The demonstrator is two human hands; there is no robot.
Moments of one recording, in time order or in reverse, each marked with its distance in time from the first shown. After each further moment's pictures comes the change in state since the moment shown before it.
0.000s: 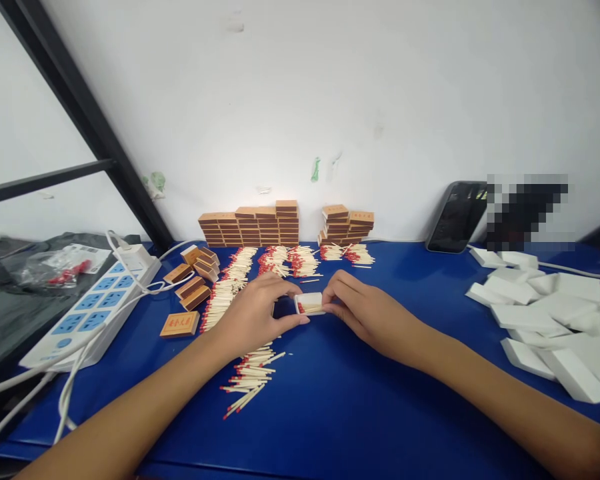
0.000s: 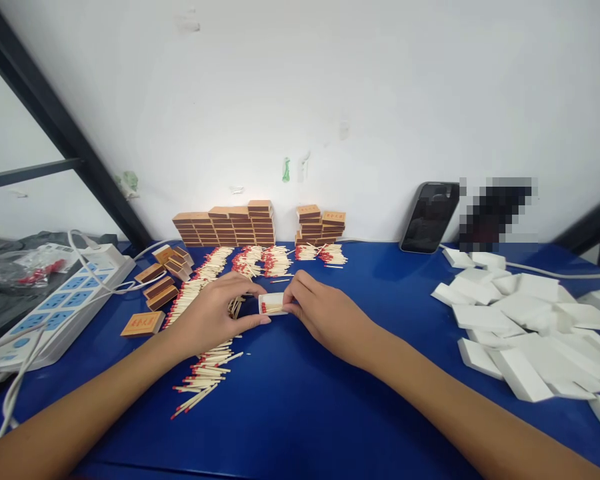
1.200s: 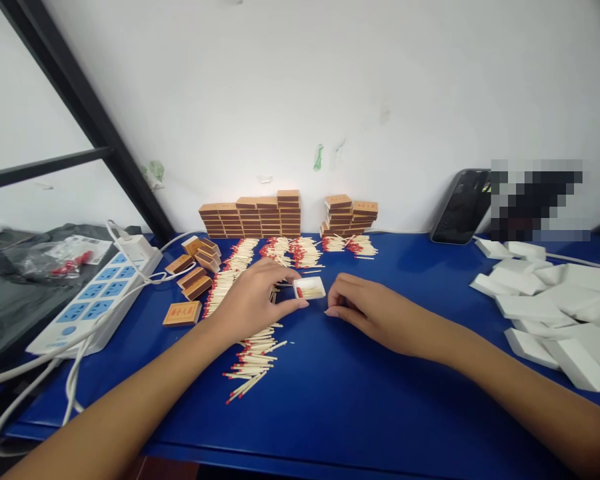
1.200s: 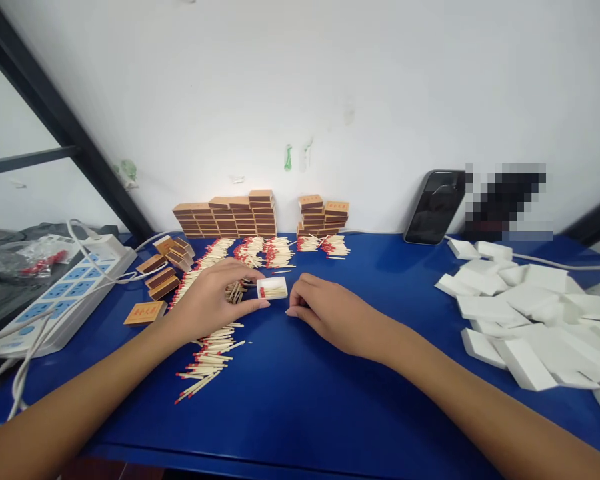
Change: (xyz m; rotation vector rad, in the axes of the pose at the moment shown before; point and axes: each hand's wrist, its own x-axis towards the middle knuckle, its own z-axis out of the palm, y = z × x) left_hand 0.002 -0.001 -0.005 0.049 0.056 -0.004; right_hand -0.004 -0.003 -0.011 0.173 -0.193 0.171
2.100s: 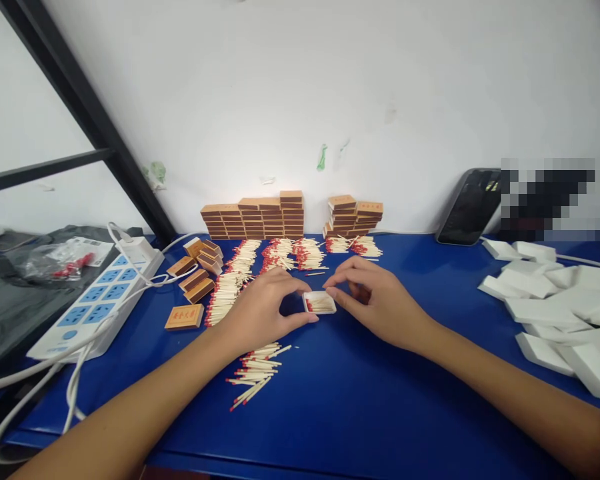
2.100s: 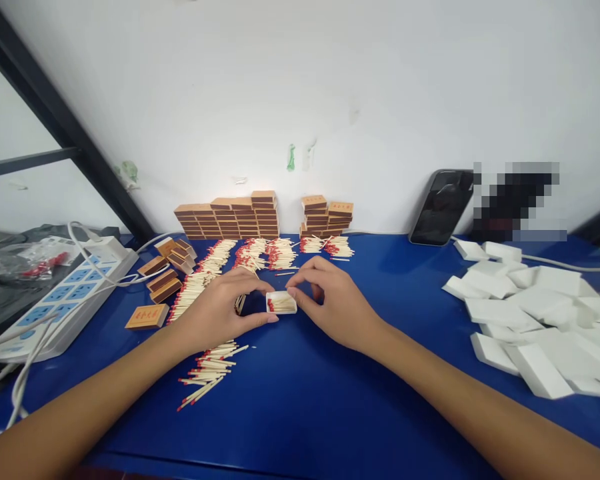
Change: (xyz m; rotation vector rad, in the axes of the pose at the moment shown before) left_hand -0.003 0.006 0.006 -0.057 -0.085 0.008; right_hand 0.016 0.011 0.017 0.148 0.382 -0.026
